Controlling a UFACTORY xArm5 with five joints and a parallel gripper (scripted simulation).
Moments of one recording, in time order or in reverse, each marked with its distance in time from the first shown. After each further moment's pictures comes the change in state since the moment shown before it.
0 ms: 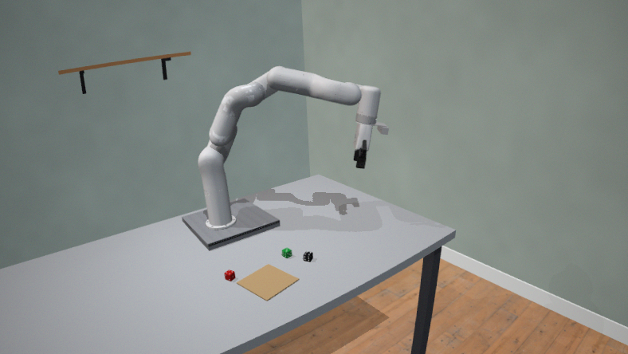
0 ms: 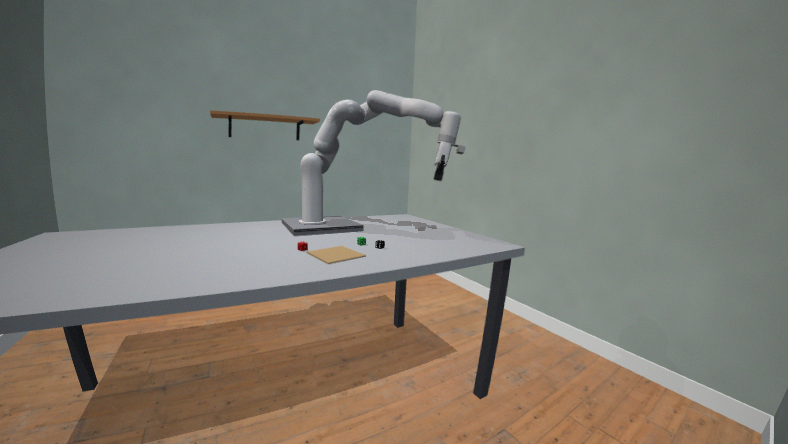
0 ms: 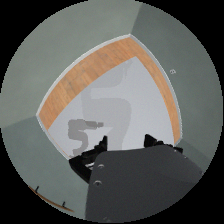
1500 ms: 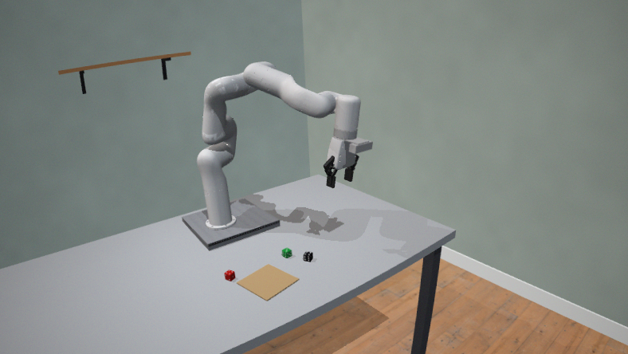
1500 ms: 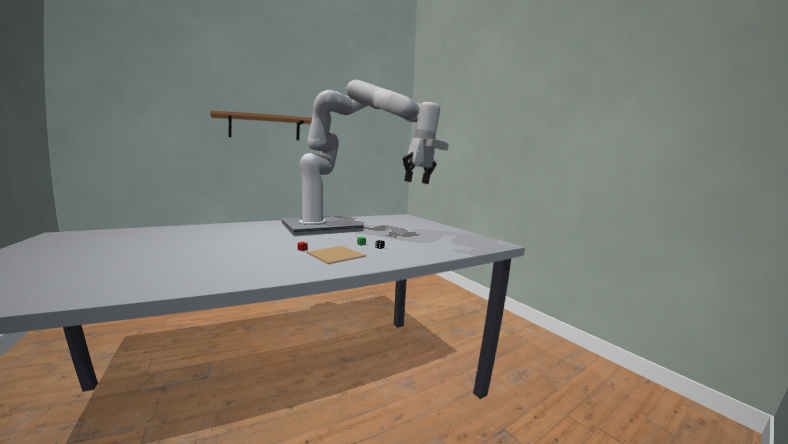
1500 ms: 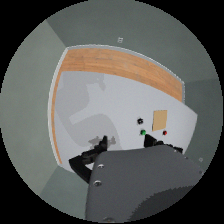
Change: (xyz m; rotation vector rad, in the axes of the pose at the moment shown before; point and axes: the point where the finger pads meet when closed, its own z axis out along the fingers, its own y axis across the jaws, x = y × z) arm -0.080 0.169 0.027 0.065 0.022 0.752
